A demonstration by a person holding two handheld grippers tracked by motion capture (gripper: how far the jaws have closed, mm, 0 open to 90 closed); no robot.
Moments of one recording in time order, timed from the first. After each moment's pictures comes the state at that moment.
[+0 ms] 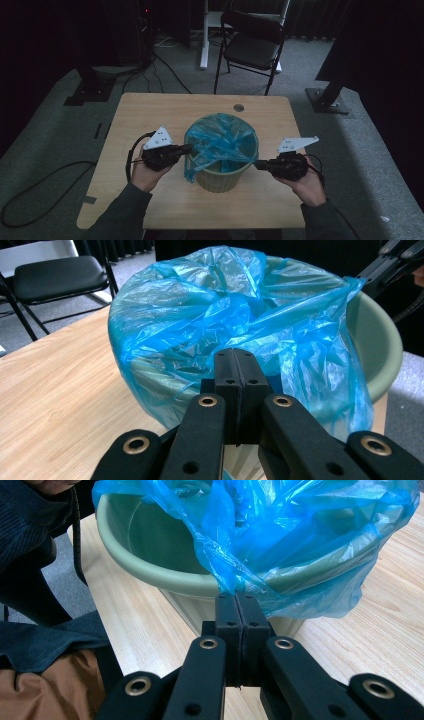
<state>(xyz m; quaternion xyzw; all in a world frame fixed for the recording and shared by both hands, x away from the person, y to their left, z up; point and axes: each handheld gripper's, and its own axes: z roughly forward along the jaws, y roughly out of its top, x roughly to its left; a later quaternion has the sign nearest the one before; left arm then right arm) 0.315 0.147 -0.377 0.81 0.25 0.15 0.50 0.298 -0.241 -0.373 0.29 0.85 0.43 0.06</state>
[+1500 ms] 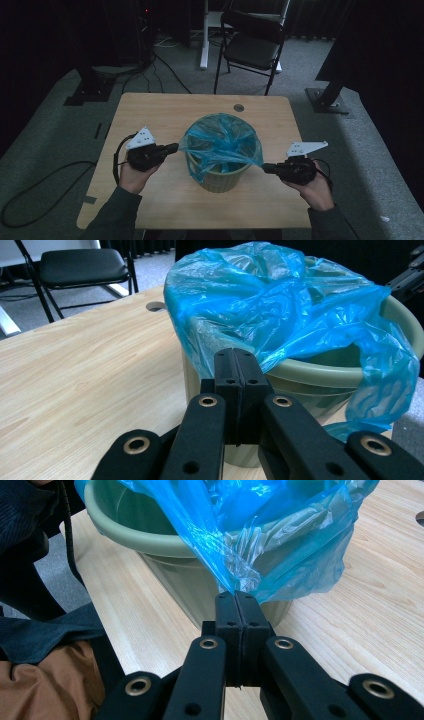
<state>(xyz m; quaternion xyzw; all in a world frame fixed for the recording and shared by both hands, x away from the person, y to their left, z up) 0.316 0.183 -0.387 0.79 0.30 0.14 0.51 0.290 -0.262 -0.381 0.31 0.85 0.43 0.06</state>
